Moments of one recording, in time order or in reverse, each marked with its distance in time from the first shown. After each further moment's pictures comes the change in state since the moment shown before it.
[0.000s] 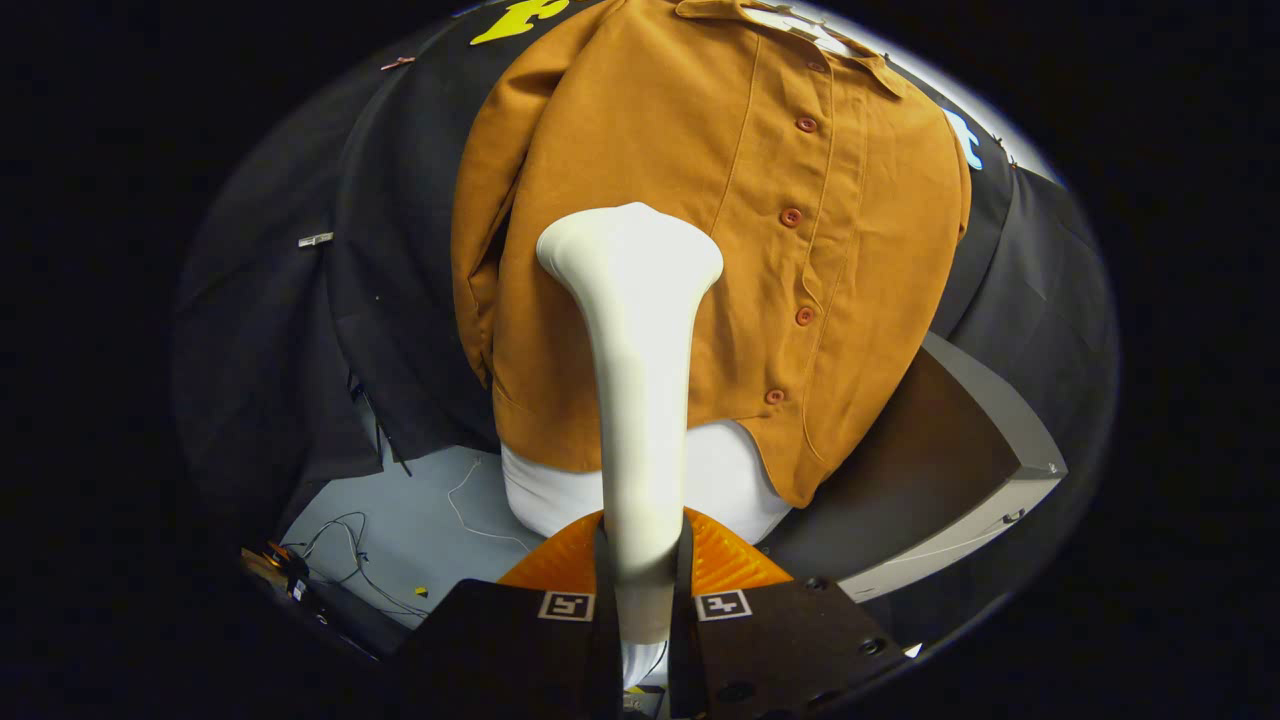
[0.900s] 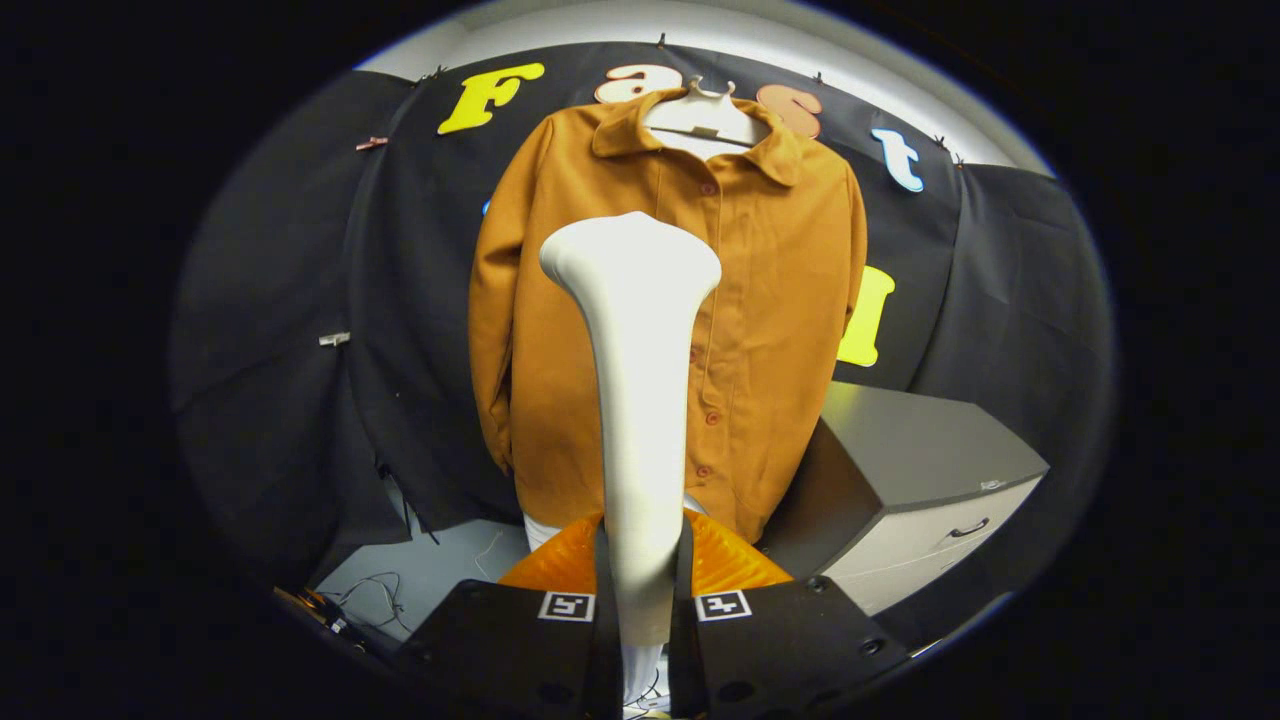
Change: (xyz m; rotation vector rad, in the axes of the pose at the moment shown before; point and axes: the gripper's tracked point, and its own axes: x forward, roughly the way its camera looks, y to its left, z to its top) arm -0.125 -0.056 0.084 0.128 -0.256 0.017
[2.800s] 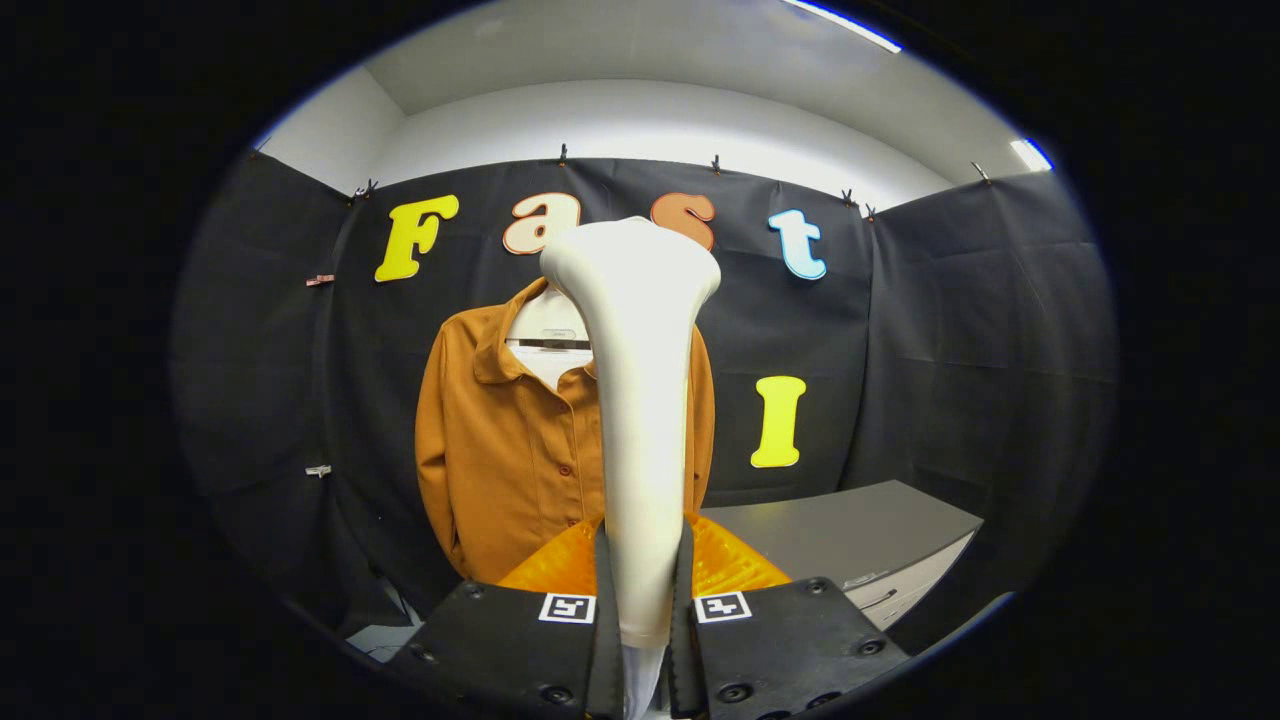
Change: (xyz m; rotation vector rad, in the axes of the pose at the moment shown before) arm -0.096 -0.138 0.167 0.118 -0.304 -0.094
